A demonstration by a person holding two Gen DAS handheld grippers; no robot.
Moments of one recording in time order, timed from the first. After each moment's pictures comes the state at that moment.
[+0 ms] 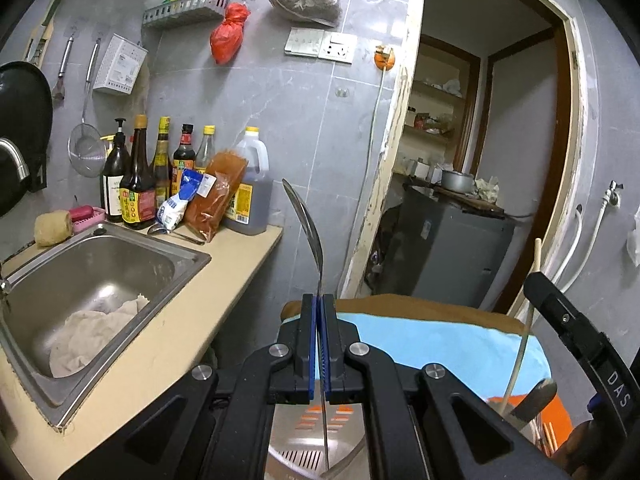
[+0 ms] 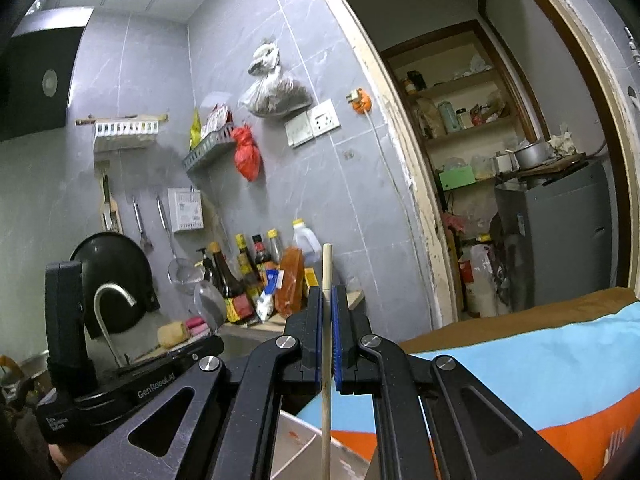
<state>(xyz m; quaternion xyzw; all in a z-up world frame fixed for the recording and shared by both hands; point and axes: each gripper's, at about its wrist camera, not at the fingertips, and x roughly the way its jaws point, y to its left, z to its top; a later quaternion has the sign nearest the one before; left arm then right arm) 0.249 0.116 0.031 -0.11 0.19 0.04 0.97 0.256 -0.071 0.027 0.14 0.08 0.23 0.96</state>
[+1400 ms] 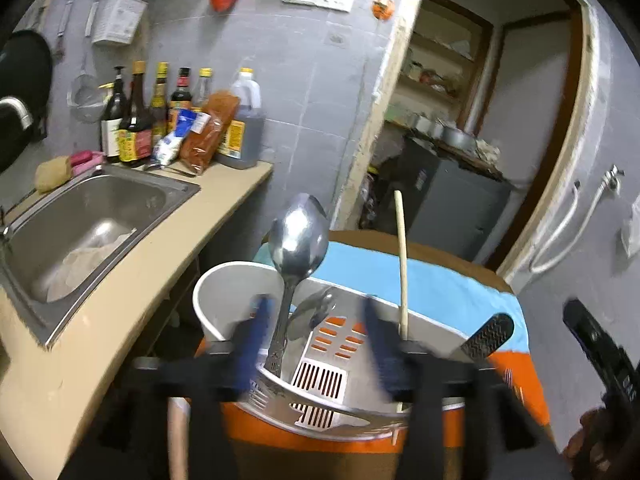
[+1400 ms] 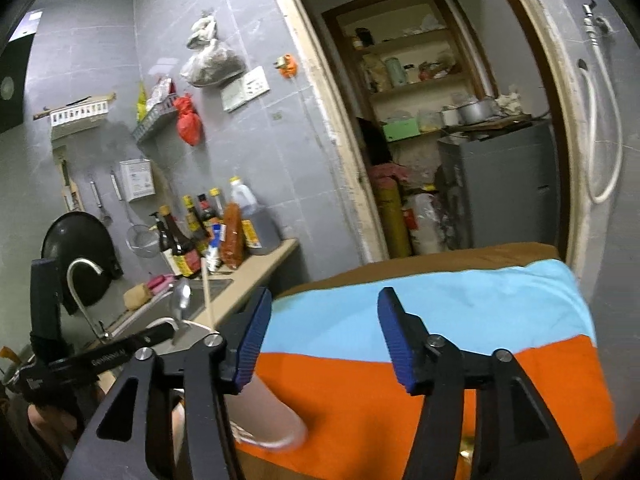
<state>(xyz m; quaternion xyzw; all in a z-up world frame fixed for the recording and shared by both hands) 0.222 0.083 0.024 -0.14 0.28 0.04 0.95 0.220 -0.175 0.017 0.14 0.19 0.14 0.96</state>
